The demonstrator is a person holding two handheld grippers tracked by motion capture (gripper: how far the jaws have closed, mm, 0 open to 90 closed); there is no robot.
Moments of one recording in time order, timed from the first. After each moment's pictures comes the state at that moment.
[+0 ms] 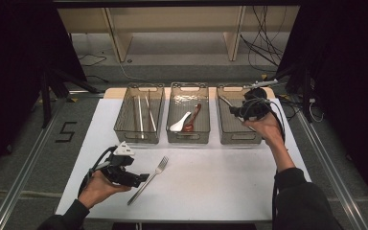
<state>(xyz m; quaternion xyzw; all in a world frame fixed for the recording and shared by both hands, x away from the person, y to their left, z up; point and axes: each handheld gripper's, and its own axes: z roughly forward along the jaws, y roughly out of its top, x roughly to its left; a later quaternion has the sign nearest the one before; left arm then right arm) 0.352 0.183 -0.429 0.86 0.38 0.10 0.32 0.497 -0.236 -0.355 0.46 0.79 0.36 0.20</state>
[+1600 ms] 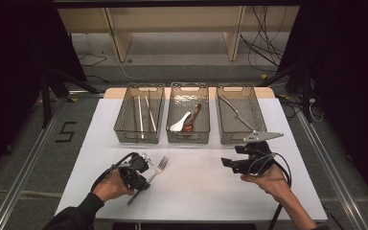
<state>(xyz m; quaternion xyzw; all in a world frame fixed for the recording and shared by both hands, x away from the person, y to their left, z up) 0.371 0.147 -0.465 0.93 0.34 0.02 0.15 0.365 -0.225 -0.398 0.39 0.82 0.40 0.11</state>
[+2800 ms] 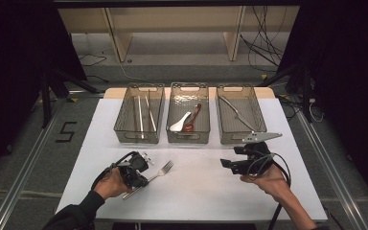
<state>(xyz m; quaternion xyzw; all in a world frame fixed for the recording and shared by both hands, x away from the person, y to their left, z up) 0.374 0.149 -0.465 0.94 0.31 0.02 0.15 0.364 -0.223 -0.399 0.38 0.83 0.40 0.11</state>
